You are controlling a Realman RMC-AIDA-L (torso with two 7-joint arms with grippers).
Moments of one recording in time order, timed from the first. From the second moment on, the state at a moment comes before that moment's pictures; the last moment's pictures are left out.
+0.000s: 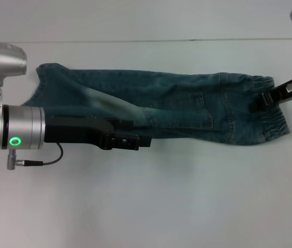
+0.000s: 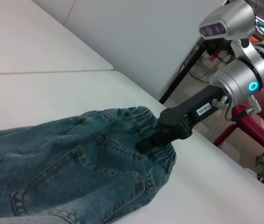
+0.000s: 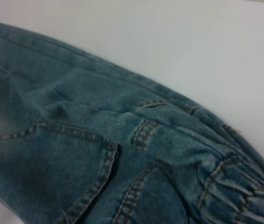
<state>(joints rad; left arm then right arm) -0.64 -2.11 0.75 0.65 2.10 1.54 -1.78 0.86 1.94 -0.83 -0.61 -2.63 -1.24 2.40</state>
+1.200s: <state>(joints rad) -0.67 -2.14 0.75 0.65 2.04 1.47 -1.76 0.70 1.80 -0.59 -0.82 -2.57 -1.71 2.28</state>
